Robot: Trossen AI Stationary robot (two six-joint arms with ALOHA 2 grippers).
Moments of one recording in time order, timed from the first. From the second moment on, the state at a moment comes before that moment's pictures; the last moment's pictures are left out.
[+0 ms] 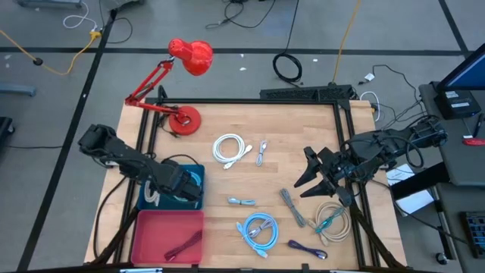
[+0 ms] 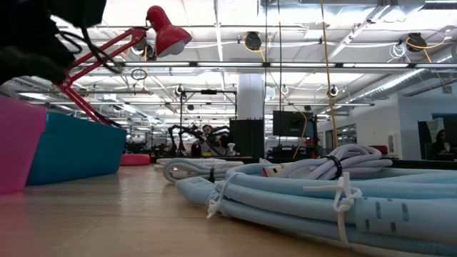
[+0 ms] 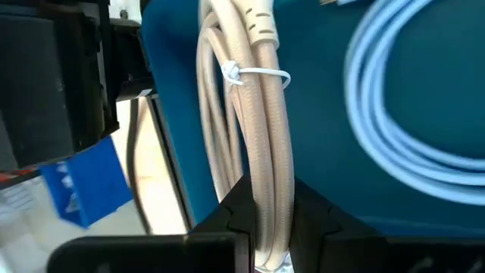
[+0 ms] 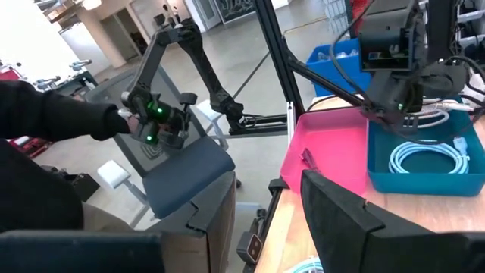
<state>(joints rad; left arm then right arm) -0.39 1.55 1.03 -1.56 0.17 -1.72 0.37 1.01 1.19 -0.35 -0.16 0.39</state>
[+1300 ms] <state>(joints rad) -0.34 1.29 1.01 -0.51 -0.48 -1.45 0.37 1.01 1.19 -0.36 -0.16 0.42</state>
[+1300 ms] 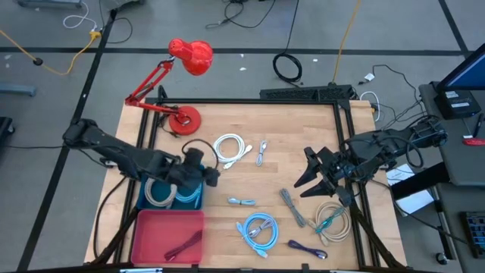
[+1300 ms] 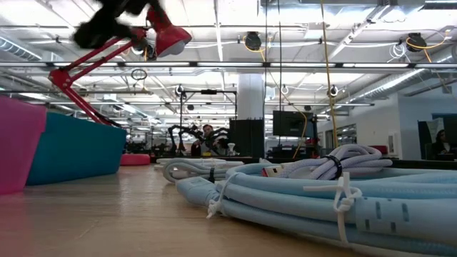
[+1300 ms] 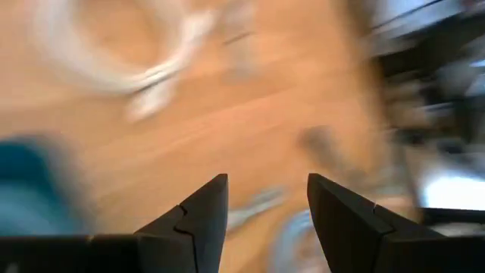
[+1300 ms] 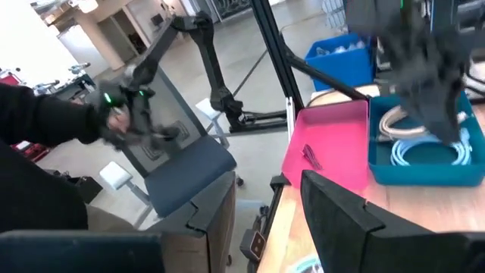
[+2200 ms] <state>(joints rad) -0.48 1.28 1.01 0.17 -0.68 -1.05 -0.04 1.35 0.63 0.12 0.08 1.11</state>
